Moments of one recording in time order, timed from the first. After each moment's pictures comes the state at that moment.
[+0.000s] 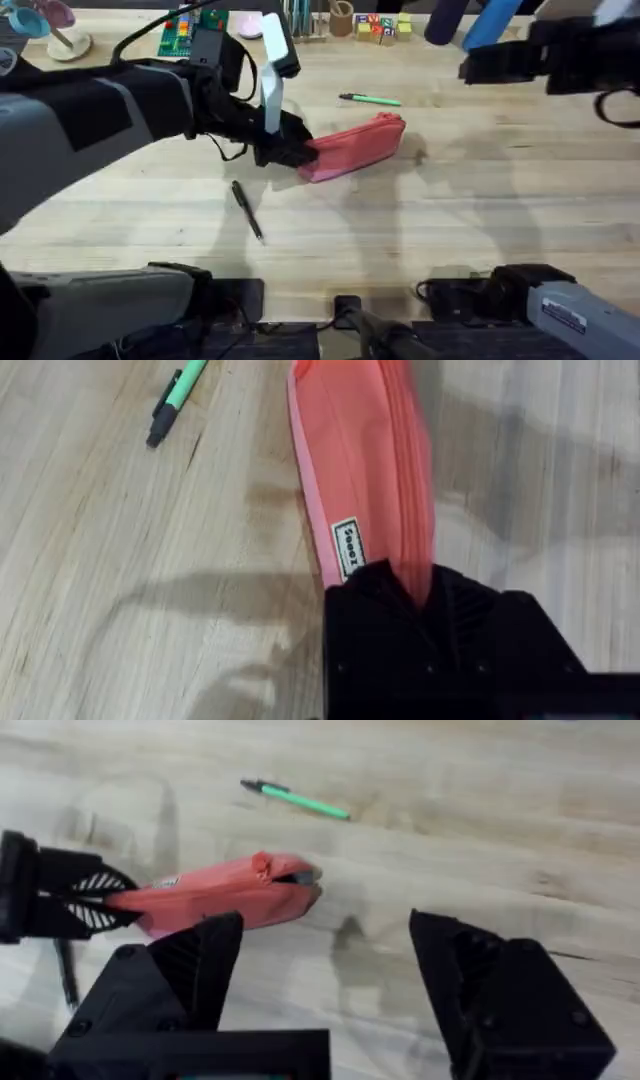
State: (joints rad) left arm -0.18 1.49 0.83 -0.57 0.80 0.95; right arm 0.02 1.08 1.24 -1.02 -0.24 -0.03
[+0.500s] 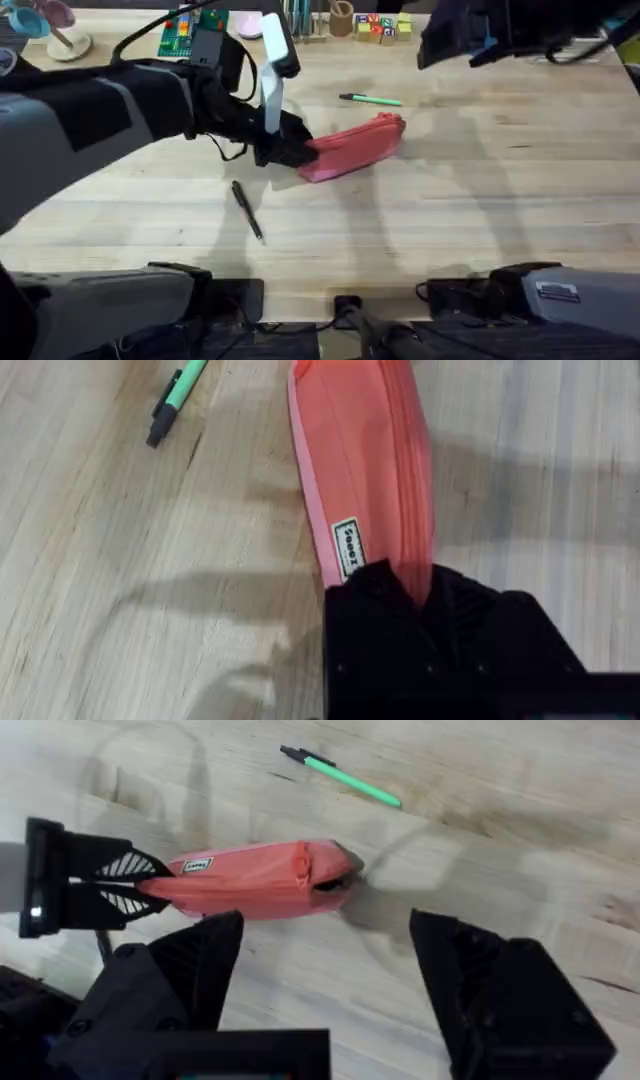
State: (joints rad) left arm -0.18 1.49 0.83 -0.57 0.80 0.95; right arm 0.14 1.44 1.53 -1.18 -0.26 -0.03
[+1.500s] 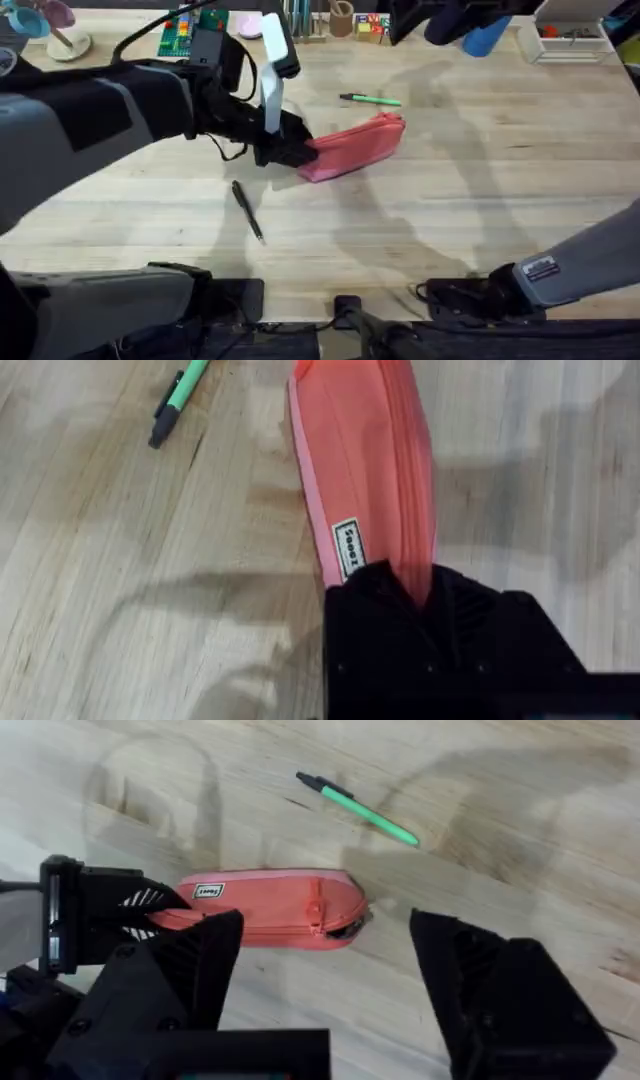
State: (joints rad) left arm -0.18 1.49 0.82 -0.56 0.80 0.95; right arm 0.19 1.80 1.94 -1.34 -0.26 -0.04
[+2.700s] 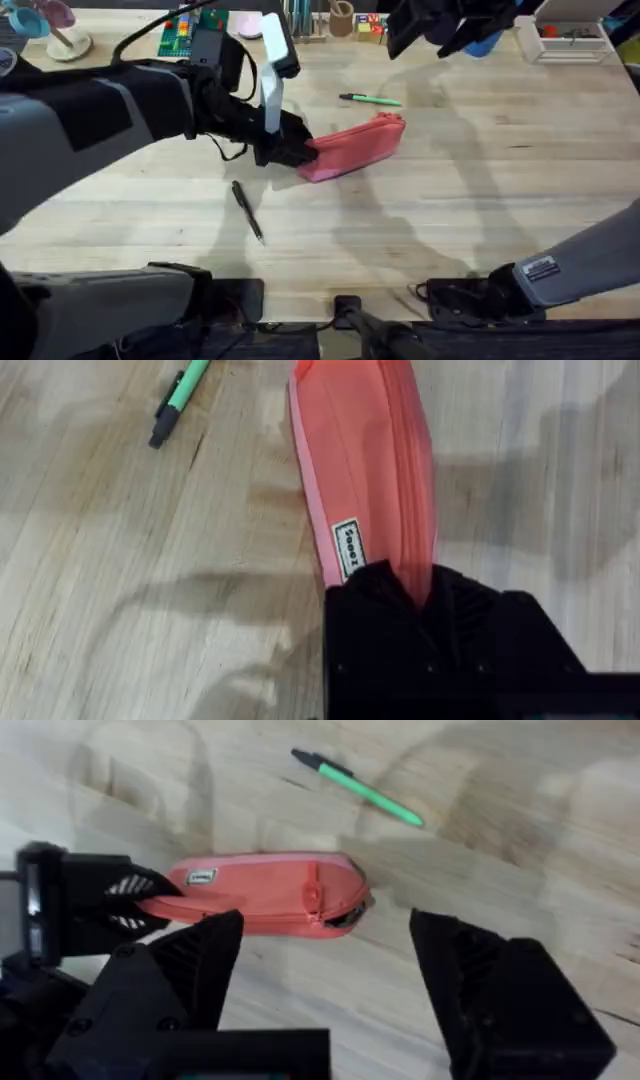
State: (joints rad) left arm -0.18 1.49 0.82 -0.56 0.80 0.95; right arm 0.20 1.80 1.89 -1.34 -0.26 -0.04
